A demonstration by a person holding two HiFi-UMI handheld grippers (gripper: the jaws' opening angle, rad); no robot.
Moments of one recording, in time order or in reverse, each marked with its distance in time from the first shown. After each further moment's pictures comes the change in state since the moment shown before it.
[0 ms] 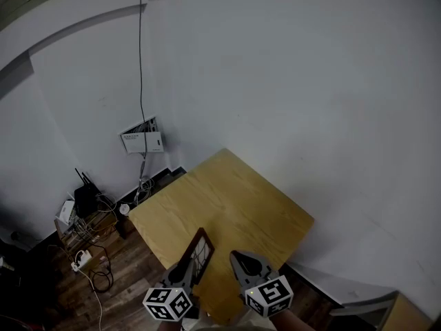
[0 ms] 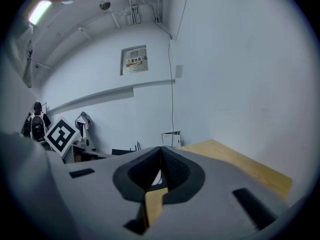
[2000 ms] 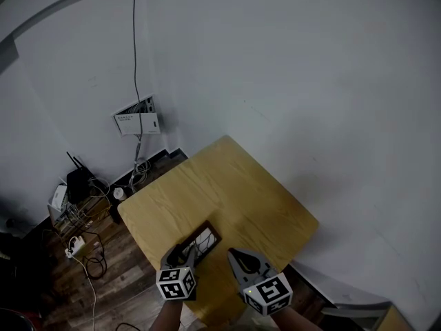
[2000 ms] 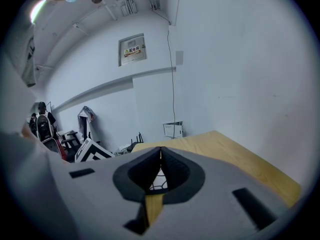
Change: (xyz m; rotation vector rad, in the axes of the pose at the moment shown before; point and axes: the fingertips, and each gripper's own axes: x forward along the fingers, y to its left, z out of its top) left arm 0.104 0.081 -0.065 0.079 0.179 0.242; right arm 0.045 -0.044 -0.024 -0.002 0.117 0.064
